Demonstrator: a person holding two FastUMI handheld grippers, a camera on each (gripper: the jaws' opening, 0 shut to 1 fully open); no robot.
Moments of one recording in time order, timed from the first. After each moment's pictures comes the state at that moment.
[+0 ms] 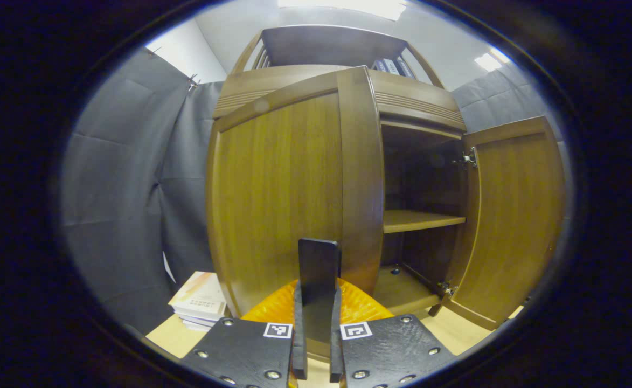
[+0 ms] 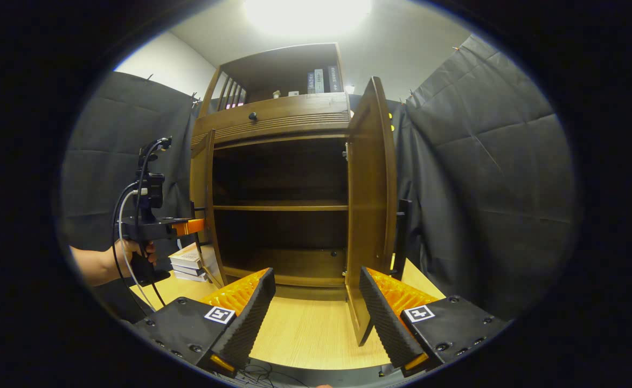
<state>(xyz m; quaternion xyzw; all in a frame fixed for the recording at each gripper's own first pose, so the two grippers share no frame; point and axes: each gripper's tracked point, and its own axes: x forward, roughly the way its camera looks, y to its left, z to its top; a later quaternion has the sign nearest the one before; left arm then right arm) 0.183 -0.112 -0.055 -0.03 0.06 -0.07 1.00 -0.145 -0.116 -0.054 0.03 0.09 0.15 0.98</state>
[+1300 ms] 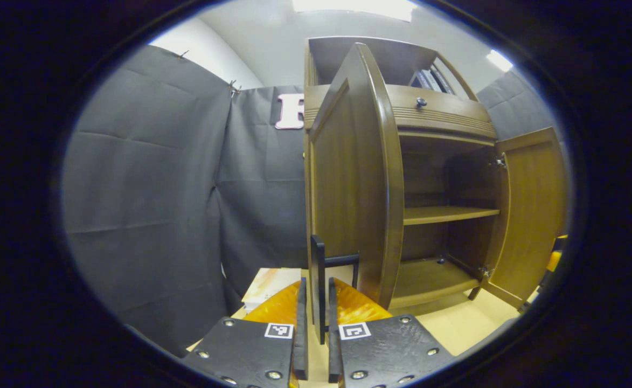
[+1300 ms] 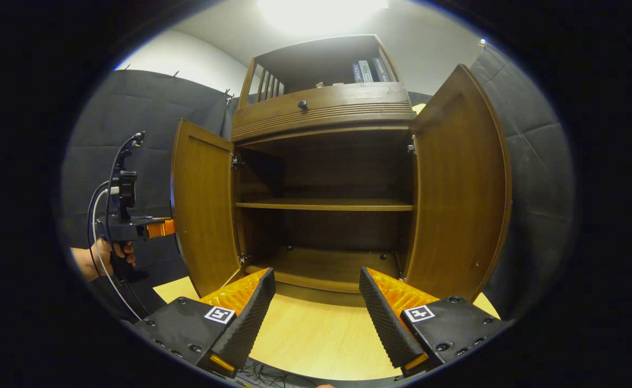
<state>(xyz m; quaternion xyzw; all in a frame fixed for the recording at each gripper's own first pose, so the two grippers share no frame) 0.119 0.037 -0.063 -0.02 0.06 0.02 1.00 -0.124 -0.010 -0.055 0.03 0.09 0.24 0.97</state>
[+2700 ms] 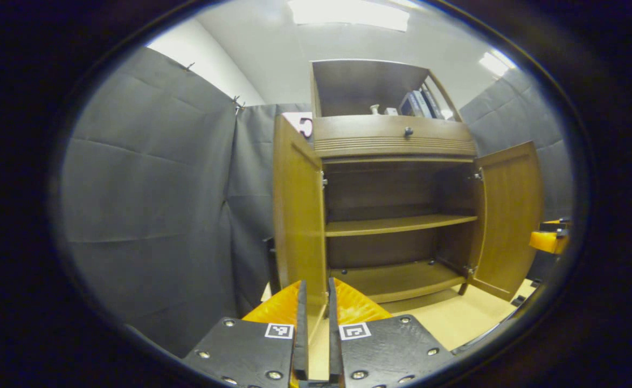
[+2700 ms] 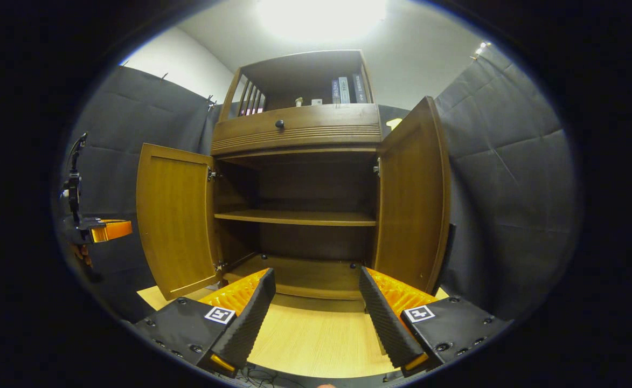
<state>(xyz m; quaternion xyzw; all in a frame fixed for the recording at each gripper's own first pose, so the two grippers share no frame) 0.001 0.039 -0.018 -0.02 0.02 0.00 1.00 -0.153 -0.068 -0.023 0.02 0.06 0.16 0.98</state>
